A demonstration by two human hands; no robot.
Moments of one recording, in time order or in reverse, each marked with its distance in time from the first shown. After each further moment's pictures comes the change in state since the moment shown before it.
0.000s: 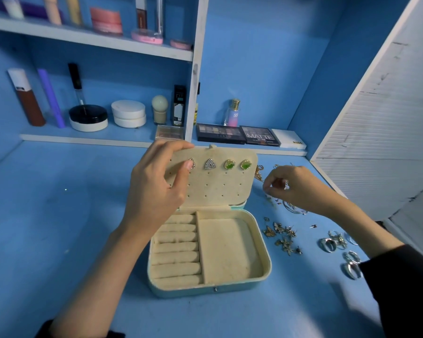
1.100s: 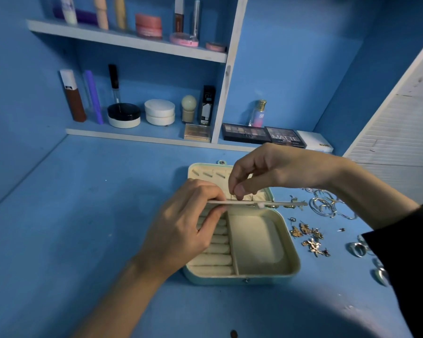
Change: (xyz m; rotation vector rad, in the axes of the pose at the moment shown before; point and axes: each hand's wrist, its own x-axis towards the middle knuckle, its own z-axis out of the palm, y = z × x) left_hand -0.047 0.013 -0.032 -0.010 -0.057 0.296; right_hand 0.017 -0.131 -0.035 0.440 -0.593 -0.249
